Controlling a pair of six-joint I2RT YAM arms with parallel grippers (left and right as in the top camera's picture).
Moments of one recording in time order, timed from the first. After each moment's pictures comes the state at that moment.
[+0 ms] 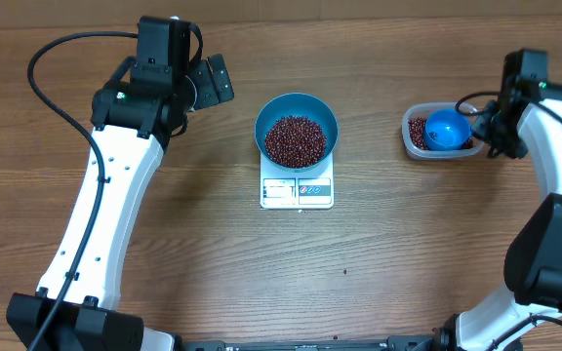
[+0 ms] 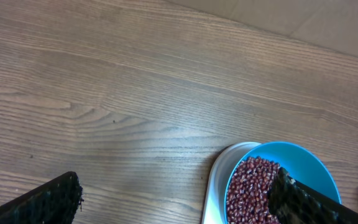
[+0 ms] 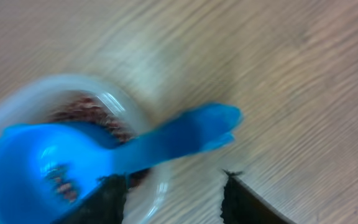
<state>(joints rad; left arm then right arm) -0.21 1.62 1.63 -0.86 -0.11 -0.44 -0.21 1.86 1.53 -0.95 0.19 0.41</state>
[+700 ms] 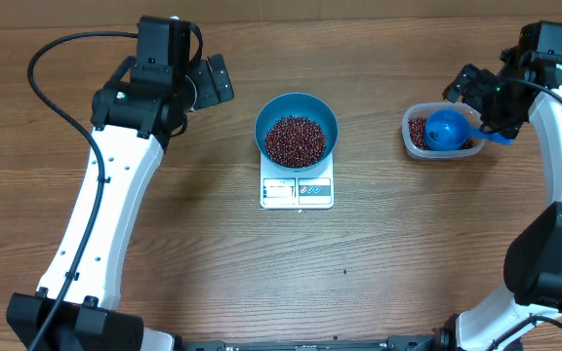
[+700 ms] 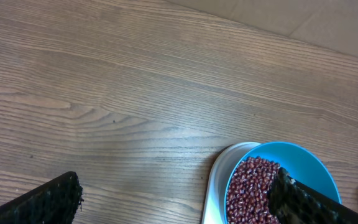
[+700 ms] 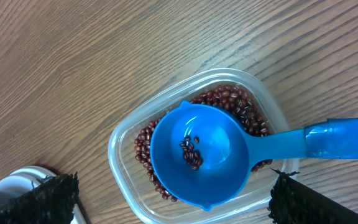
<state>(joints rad) -0.21 1.62 1.63 -0.86 -0.11 -0.44 -0.21 1.86 1.64 -0.97 -0.19 0.36</state>
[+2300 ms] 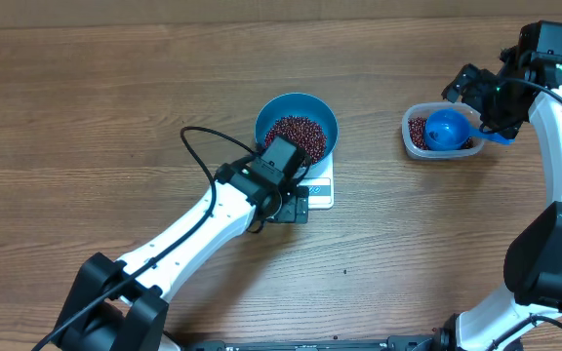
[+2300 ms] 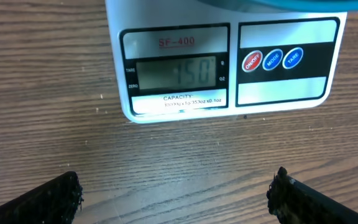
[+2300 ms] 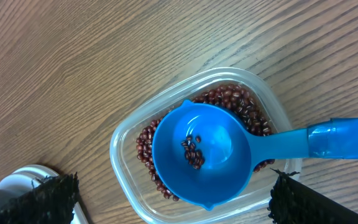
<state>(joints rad) -0.64 1.63 1.10 -0.78 -0.04 -0.57 -0.21 1.86 1.64 -0.97 -0.20 0.36</state>
